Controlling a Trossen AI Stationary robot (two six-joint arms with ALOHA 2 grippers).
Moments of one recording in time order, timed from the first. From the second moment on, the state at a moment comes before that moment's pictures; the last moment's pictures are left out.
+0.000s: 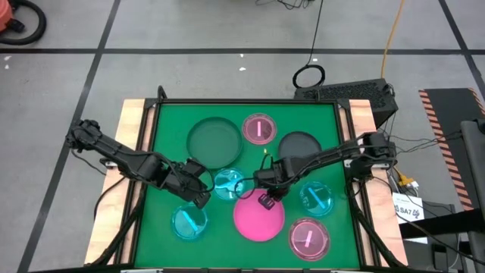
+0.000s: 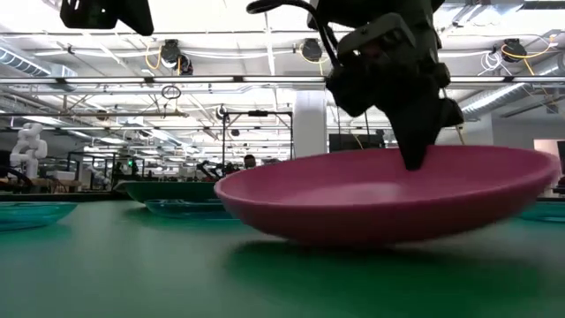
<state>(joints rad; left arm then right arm) -0.44 1.36 1.22 -0.92 -0.27 -1.18 0.17 1.79 1.24 -0.85 -0.28 0.99</state>
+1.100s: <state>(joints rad) -0.37 1.36 1.22 -0.75 -0.32 -0.96 0.16 1.57 1.24 -0.79 0.09 1.17</state>
